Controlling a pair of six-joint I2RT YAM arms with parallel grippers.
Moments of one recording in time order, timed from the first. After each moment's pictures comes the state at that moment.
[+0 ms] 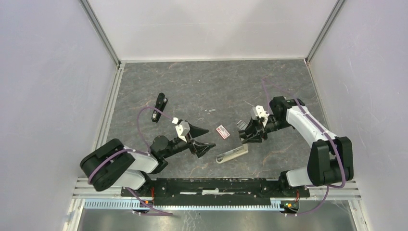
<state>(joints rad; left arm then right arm) -0.80 1.41 0.12 1.44 0.38 -0.29 0.15 1.41 0.98 -1.24 -1.33 -1.60</state>
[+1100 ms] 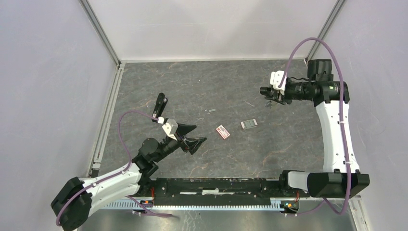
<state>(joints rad) -0.79 0.77 0.12 0.79 0.15 -0.30 -0.05 1.27 1.53 -1.19 -0.97 -1.34</state>
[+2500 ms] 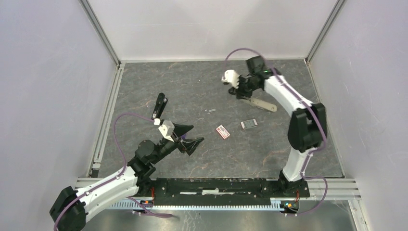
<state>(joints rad) -0.79 0.63 0.12 0.66 0.13 -0.29 0.36 1.90 1.56 -0.73 -0.42 -1.00</state>
